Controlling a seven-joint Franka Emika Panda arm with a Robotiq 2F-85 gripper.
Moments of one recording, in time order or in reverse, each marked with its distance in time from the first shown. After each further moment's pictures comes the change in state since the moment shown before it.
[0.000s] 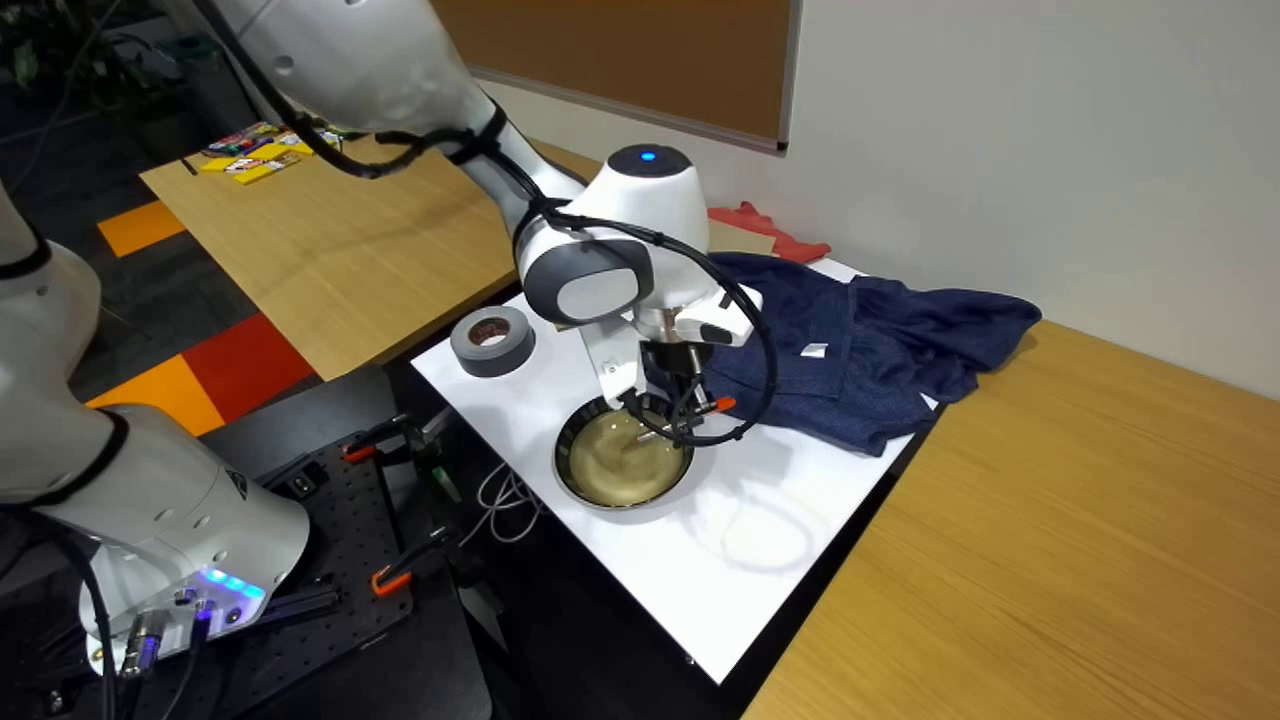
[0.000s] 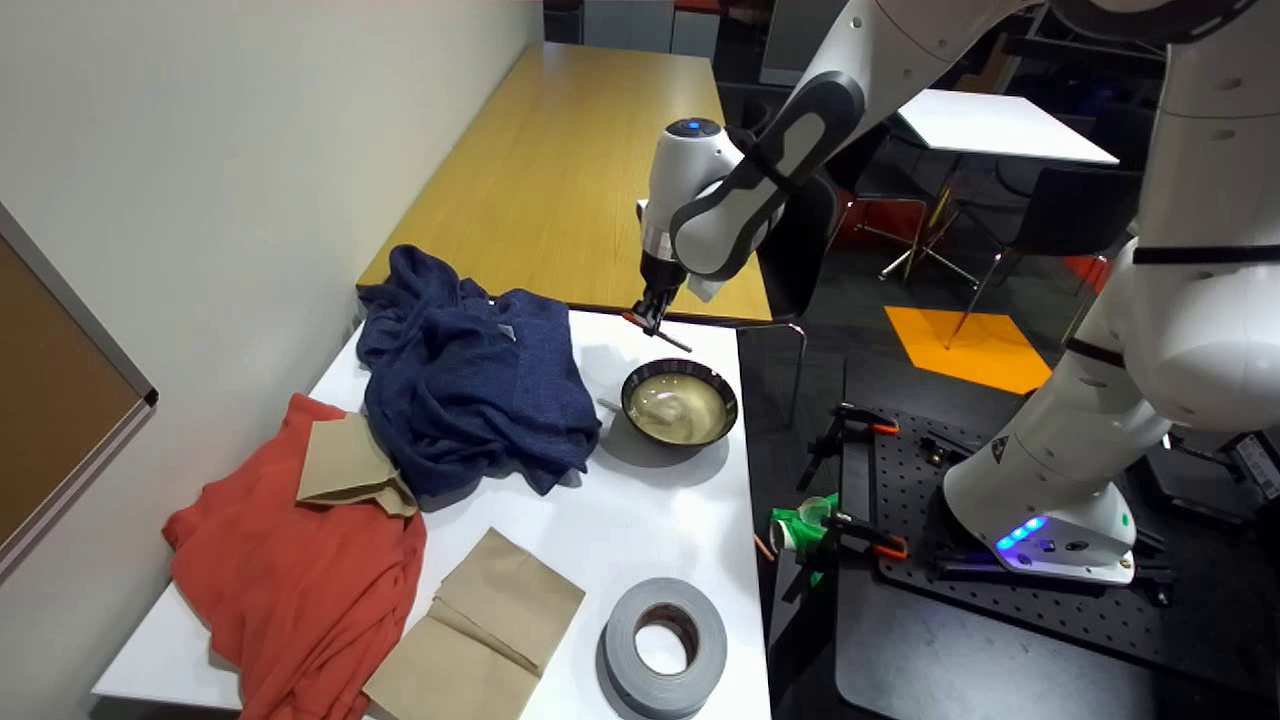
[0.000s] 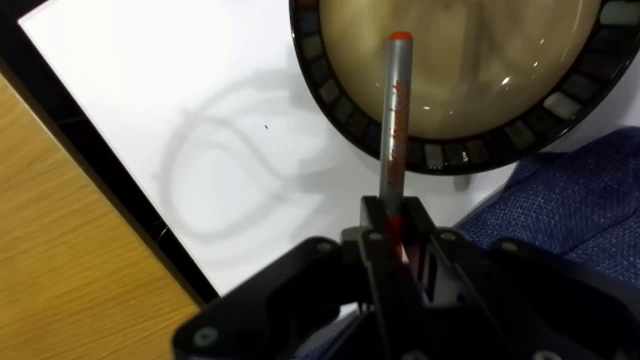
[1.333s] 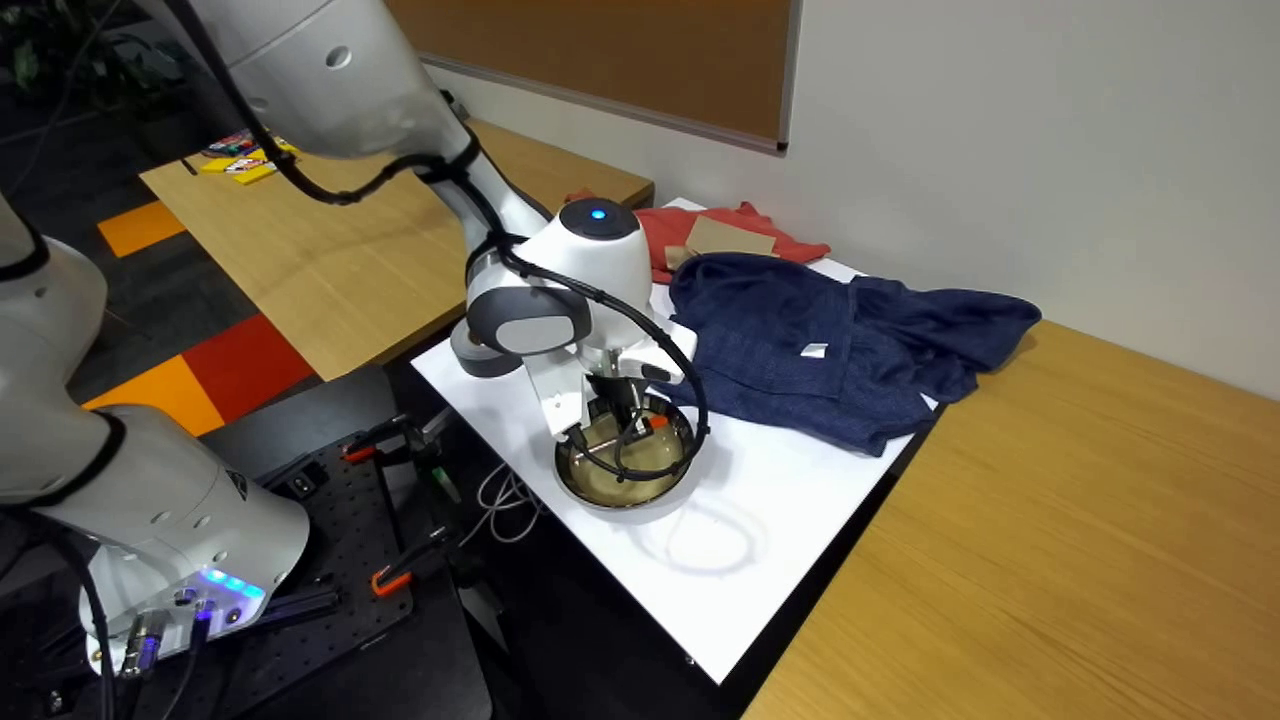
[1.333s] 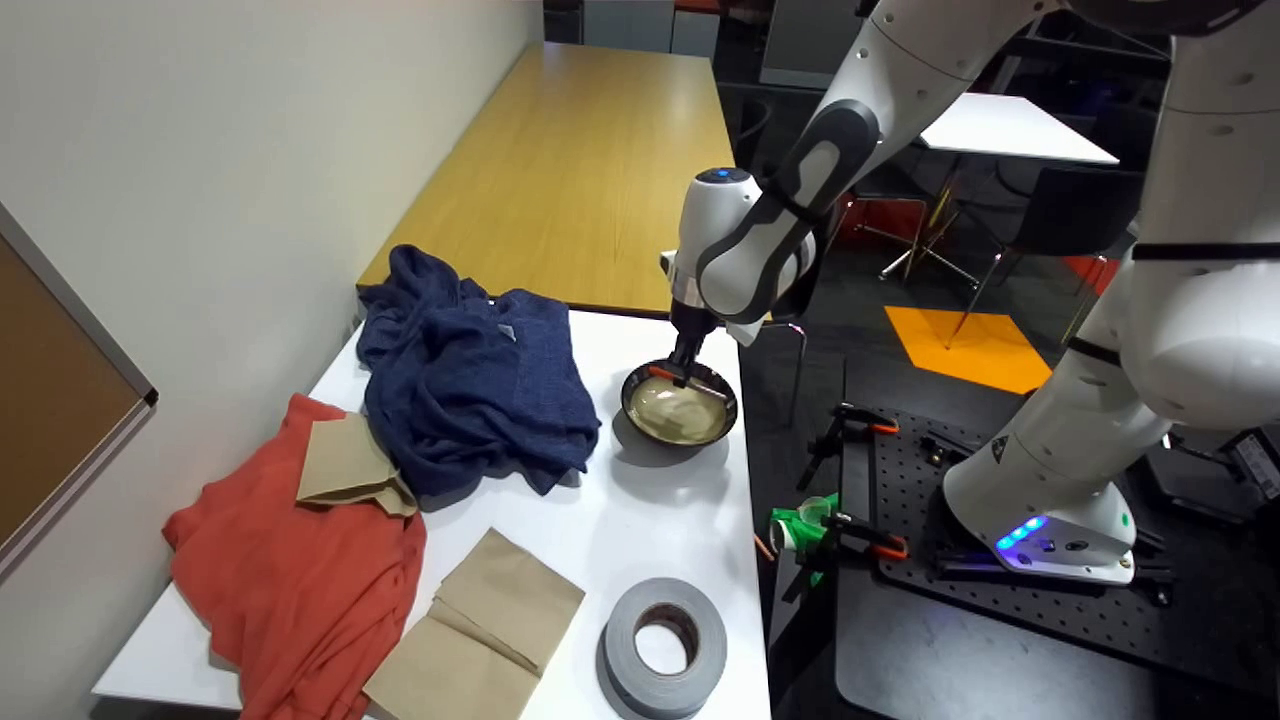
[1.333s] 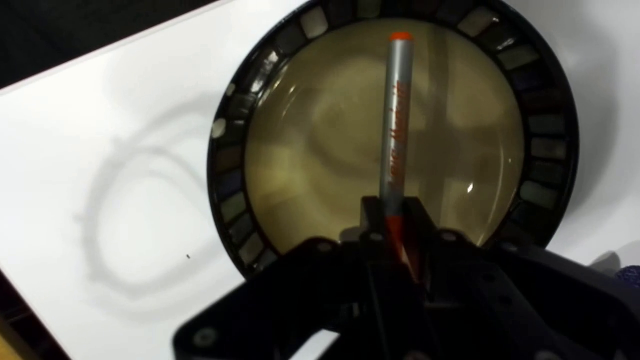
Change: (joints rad) arm -0.054 -0.007 0.103 -0.173 0.146 0.065 -0.189
